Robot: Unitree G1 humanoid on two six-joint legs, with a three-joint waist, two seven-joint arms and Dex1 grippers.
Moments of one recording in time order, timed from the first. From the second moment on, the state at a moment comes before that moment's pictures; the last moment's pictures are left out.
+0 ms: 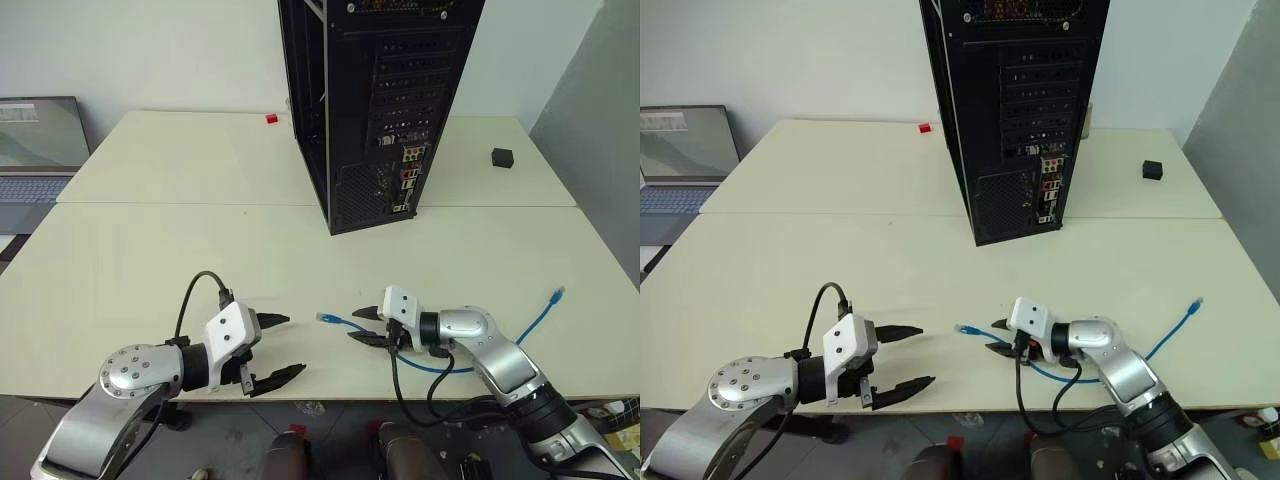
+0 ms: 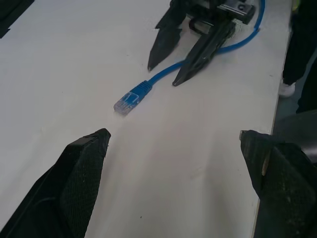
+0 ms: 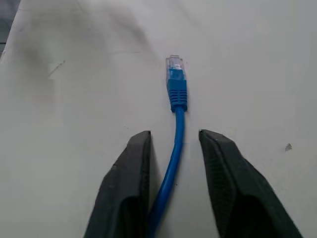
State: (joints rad) left arm 0.14 0.76 0.04 -0.54 -0.38 0.43 -0.90; right arm -0.33 -0.46 0.41 -0.02 0.10 0.20 0.91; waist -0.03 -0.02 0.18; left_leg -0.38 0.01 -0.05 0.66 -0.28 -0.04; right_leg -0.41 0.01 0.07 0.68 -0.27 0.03
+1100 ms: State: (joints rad) left arm -0.17 0.63 -0.16 -0.31 -0.31 0.41 -0.95; right arm -0.38 -0.61 0.35 -0.26 0.14 0.34 1.04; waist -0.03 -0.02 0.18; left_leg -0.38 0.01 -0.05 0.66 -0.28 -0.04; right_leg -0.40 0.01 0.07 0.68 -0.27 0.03
